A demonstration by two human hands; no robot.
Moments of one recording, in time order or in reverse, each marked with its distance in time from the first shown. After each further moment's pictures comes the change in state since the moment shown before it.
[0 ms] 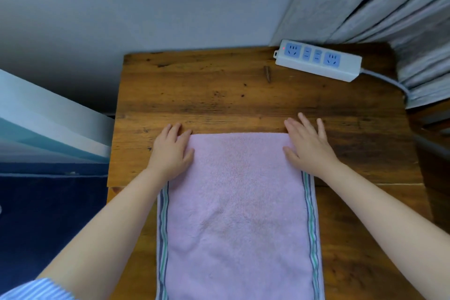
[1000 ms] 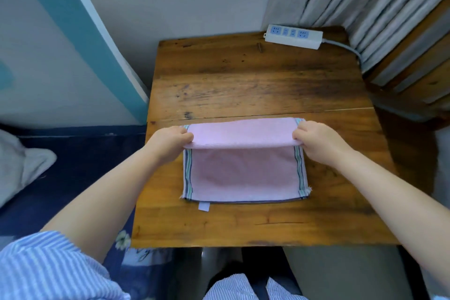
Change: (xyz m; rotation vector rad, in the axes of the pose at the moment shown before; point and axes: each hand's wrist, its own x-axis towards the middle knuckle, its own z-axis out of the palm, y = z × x) left_hand -0.207 -0.007 -0.016 0.469 0.002 0.337; right_hand -0.228 -0.054 -0.010 -0.155 0.162 -0.217
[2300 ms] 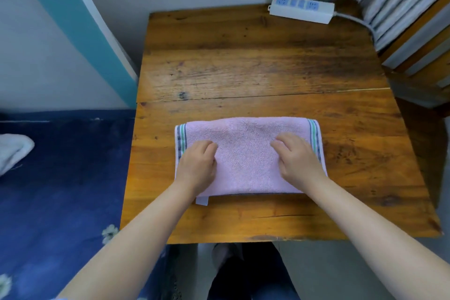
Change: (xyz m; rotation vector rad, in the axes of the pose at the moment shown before) left_hand -0.022 0.101 0.055 -0.492 0.477 -0.098; right_hand -0.012 -0.079 0.080 0.179 0.383 0.052
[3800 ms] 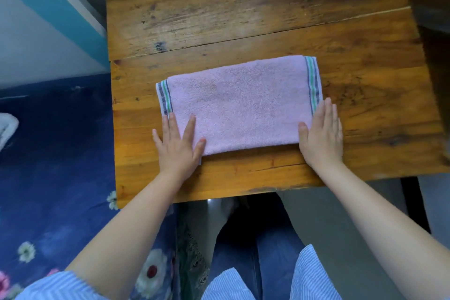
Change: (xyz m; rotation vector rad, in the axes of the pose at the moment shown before) left_hand -0.054 -0.023 0.056 0.143 -0.339 -0.435; right_hand -0.074 0.017 0.040 0.134 -0.248 0.753
